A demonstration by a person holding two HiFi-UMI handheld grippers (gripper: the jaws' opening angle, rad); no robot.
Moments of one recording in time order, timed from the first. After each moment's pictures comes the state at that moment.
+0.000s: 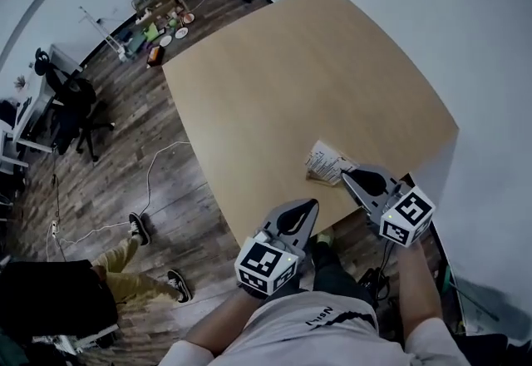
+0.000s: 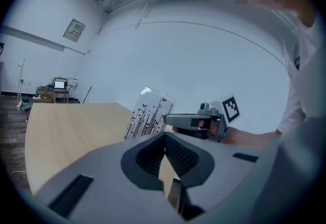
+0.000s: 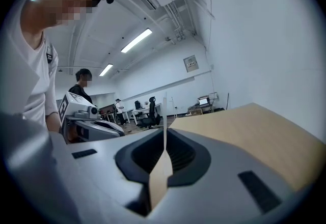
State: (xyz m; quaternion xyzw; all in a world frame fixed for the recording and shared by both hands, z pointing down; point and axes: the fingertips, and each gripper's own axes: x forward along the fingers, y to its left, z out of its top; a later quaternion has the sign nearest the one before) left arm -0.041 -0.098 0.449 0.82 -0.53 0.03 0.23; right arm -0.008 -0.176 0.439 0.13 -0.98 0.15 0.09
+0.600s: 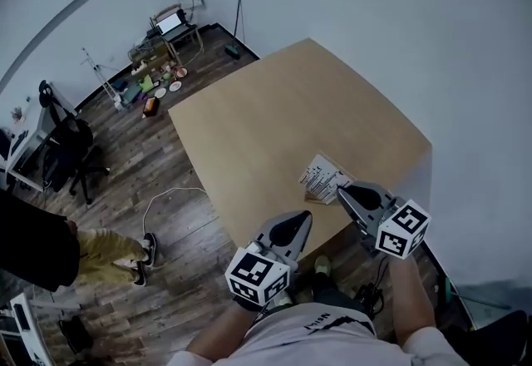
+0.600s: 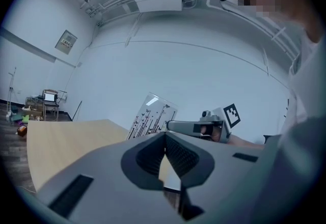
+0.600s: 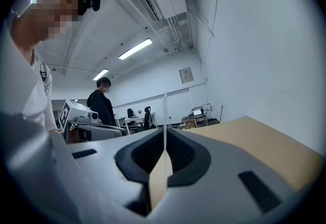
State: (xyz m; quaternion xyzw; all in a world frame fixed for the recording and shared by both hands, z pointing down) left arm -0.056 -0.047 0.330 0.85 -0.50 -0.02 0.17; right arm -0.006 -0.118 0.323 0.18 -0.97 0.13 0.05
